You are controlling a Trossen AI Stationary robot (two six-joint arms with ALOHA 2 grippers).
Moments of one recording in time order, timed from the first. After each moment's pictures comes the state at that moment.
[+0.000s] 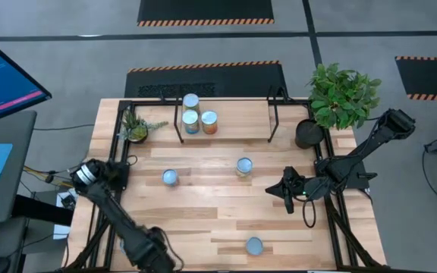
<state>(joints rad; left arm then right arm) -0.86 1.96 1.61 -1.41 0.52 -1.42 0.61 0.97 0.35 0.16 0.55 0.85</state>
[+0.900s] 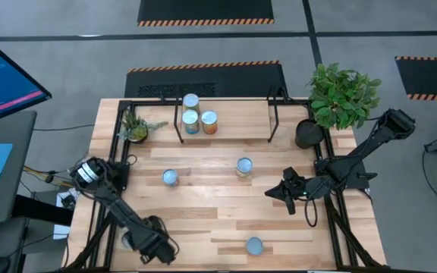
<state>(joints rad) -0.79 1.95 1.29 -1.26 0.46 -1.39 0.62 0.97 0.35 0.22 0.49 0.89</state>
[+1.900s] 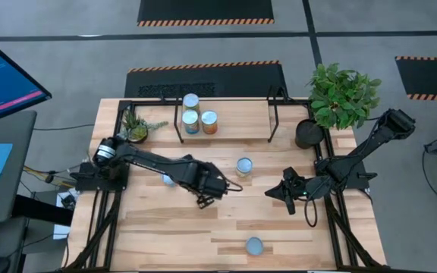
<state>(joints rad) -0.27 1.96 1.79 -1.43 -0.22 -0.76 0.62 0.97 0.35 0.22 0.49 0.89</state>
